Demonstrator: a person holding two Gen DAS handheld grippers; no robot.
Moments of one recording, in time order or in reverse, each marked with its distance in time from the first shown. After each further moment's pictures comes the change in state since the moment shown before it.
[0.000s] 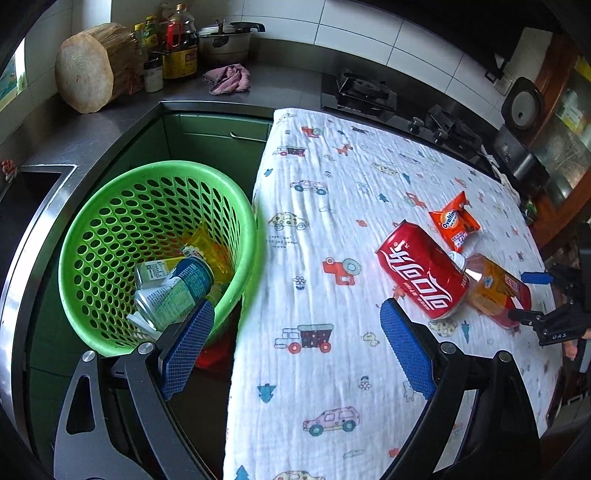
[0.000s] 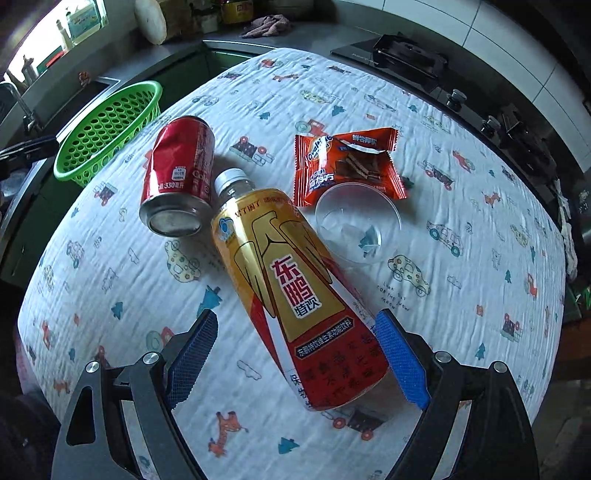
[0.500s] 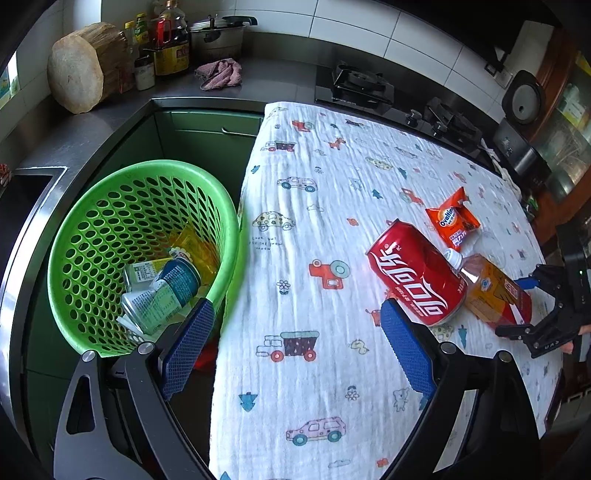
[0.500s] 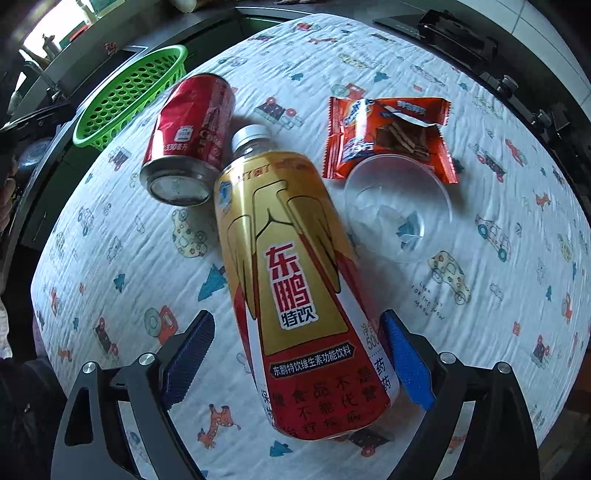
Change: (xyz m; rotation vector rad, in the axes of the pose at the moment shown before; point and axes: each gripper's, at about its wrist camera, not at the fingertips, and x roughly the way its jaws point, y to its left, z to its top) left arm 0.015 -0.016 0.007 0.004 0.031 -0.002; right arm 0.032 -0.002 0.005 -0.096 0.120 0.150
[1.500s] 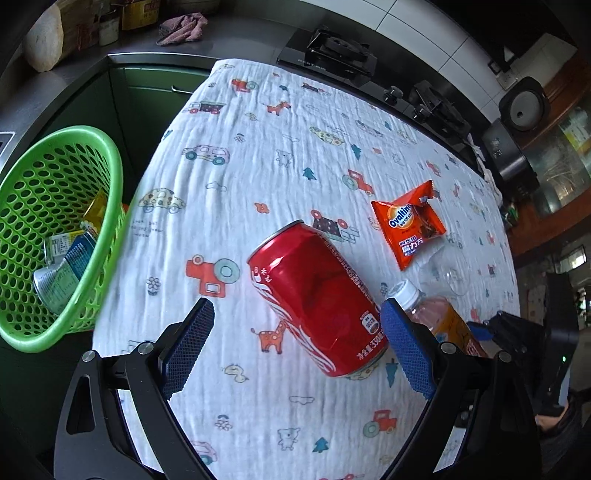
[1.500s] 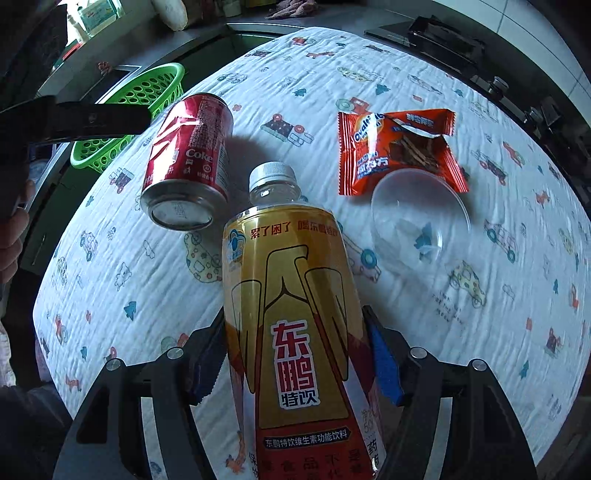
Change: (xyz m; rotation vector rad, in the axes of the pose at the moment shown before) left arm 0.063 -0.081 0.024 -0.125 0.148 -0.124; right arm 0.001 0.015 0.000 0.088 -0.083 -0.013
